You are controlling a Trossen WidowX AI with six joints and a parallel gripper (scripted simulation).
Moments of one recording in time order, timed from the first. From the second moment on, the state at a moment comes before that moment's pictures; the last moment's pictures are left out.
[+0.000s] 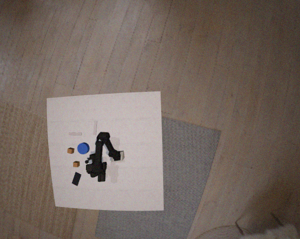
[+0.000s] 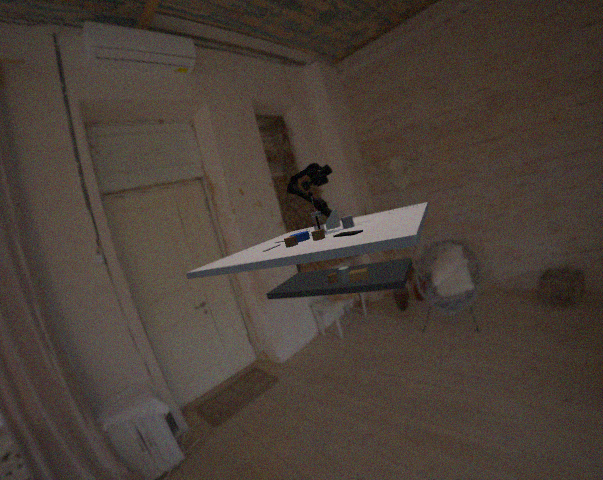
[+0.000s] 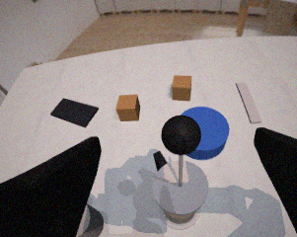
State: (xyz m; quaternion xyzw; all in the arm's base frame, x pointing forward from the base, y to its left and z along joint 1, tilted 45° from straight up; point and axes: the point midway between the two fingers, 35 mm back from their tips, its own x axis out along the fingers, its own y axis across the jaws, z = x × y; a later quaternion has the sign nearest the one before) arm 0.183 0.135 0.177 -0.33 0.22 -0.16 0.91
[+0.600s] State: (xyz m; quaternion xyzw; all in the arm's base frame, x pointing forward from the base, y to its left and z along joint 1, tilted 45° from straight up) arm 0.195 0.120 0.163 -0.33 0.23 -0.18 0.90
